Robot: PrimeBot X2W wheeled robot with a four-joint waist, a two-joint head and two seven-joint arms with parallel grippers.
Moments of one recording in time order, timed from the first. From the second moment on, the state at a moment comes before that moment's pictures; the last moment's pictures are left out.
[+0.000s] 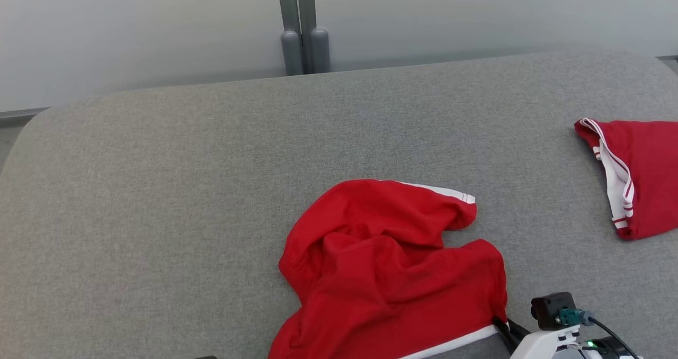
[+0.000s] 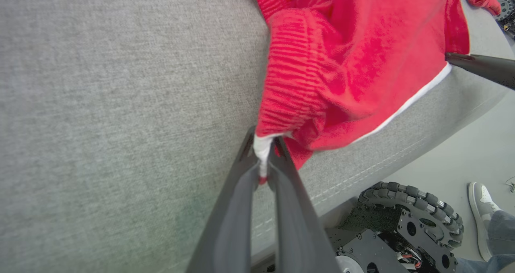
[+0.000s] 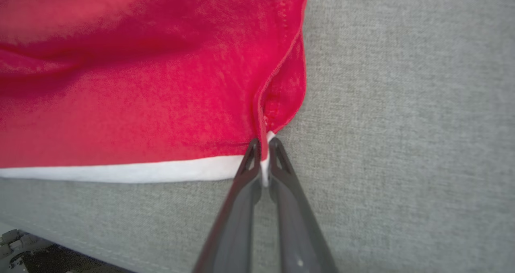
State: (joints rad) left arm 0.10 0.30 -0.58 0.28 -0.62 -0.13 0.01; right arm 0.04 -0.23 0.25 0.33 0.29 0.13 0.17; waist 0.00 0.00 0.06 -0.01
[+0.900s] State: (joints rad) left arm -0.96 0.35 -0.40 -0.03 -0.84 -0.12 0.36; right arm -0.90 -0.33 -0.11 0.00 0.64 0.13 0.49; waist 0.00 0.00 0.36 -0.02
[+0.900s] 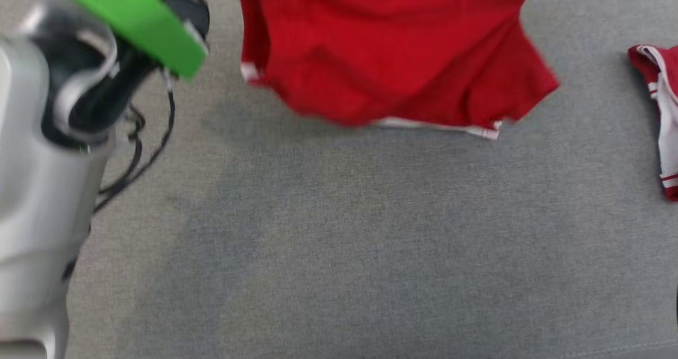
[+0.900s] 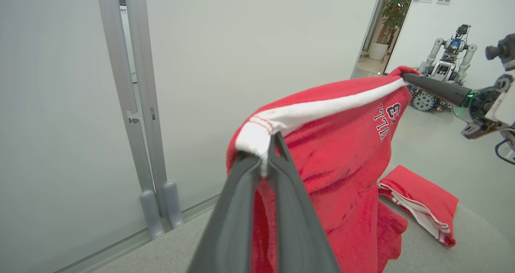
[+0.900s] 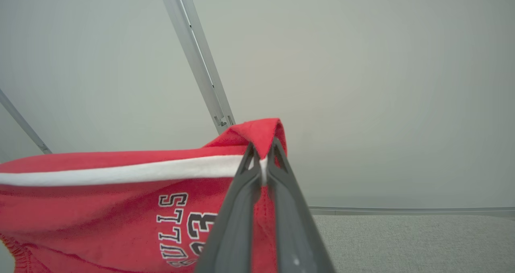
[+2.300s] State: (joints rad) left arm -0.08 0.53 -0.89 -0.01 -0.97 0.13 -0.26; right arm 0.08 -0.32 0.05 0.10 0.83 0.13 0.11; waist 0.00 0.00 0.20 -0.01
